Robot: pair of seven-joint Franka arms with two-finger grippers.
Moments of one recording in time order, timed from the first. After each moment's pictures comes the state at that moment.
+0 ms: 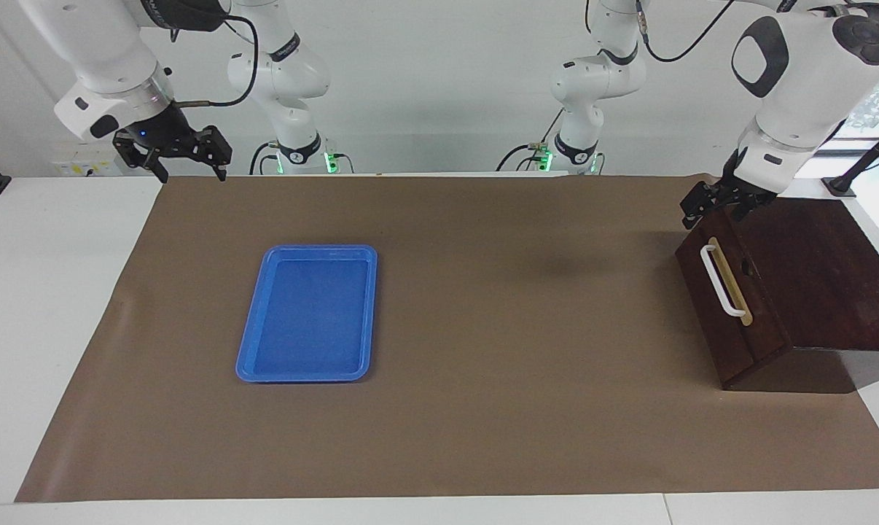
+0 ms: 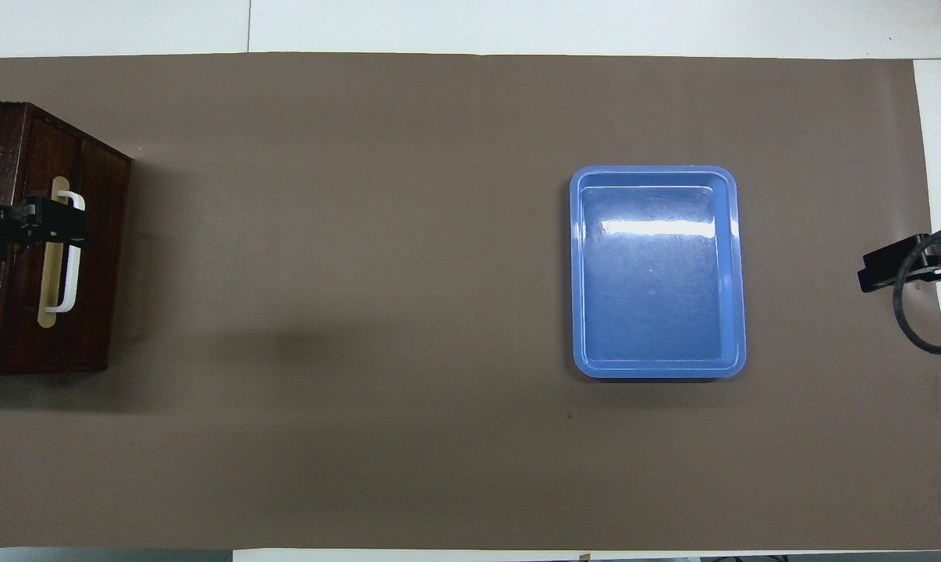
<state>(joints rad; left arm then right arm) 0.12 0.00 -0.14 -1.69 0.02 1.66 -0.08 -0.07 -0.03 0.05 -1.56 -0.03 1.39 -0.07</state>
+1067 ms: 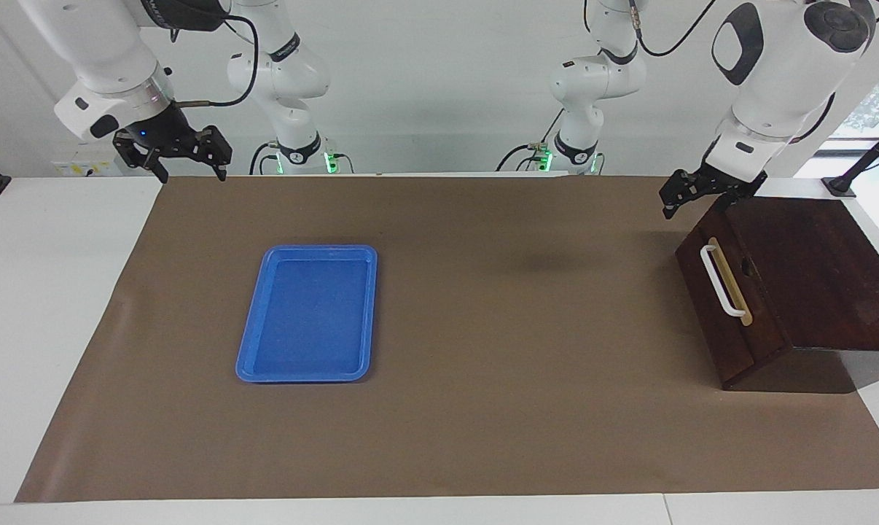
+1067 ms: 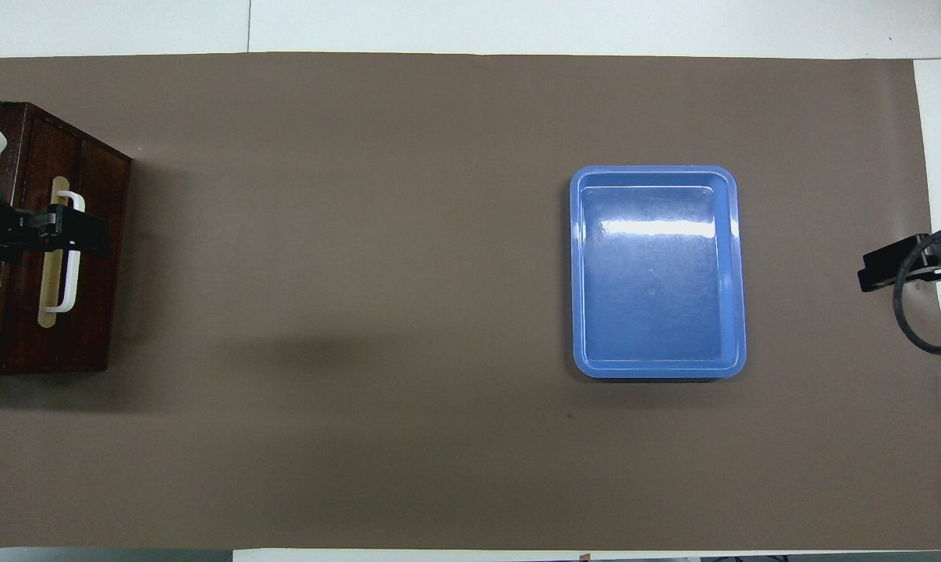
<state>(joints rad) 0.09 -0.02 -0.18 -1.67 0.02 1.60 -0.06 -0.07 -0.03 0.05 -1.56 -0.03 1.39 -0.07</state>
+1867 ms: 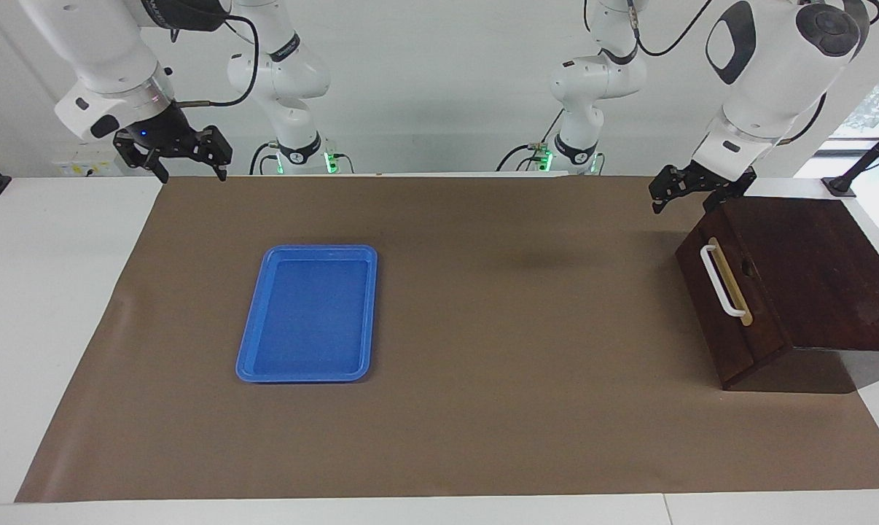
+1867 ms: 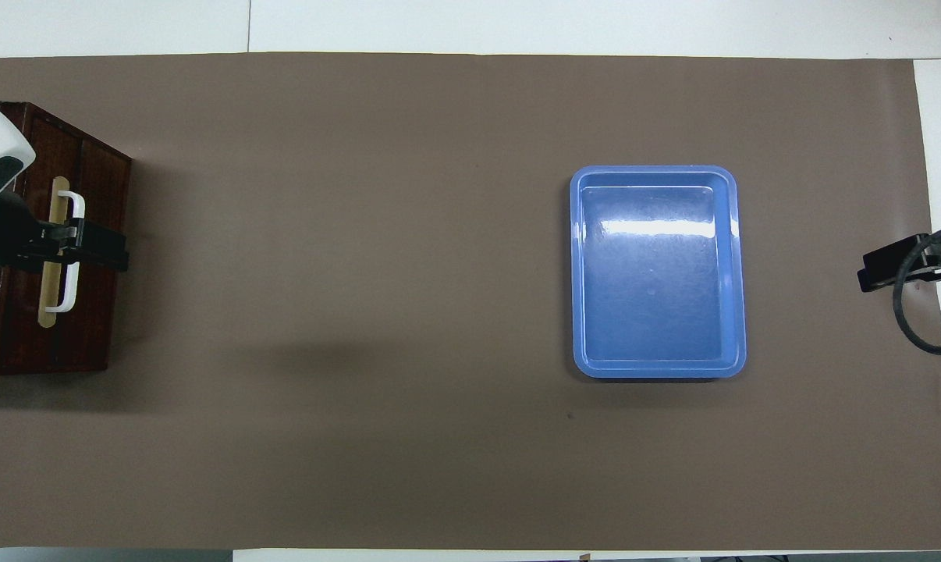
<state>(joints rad) 0.09 -0.02 -0.18 -1.67 0.00 1.57 -0.03 -0.07 -0.03 0.05 -1.56 -0.03 1.39 -0.07</state>
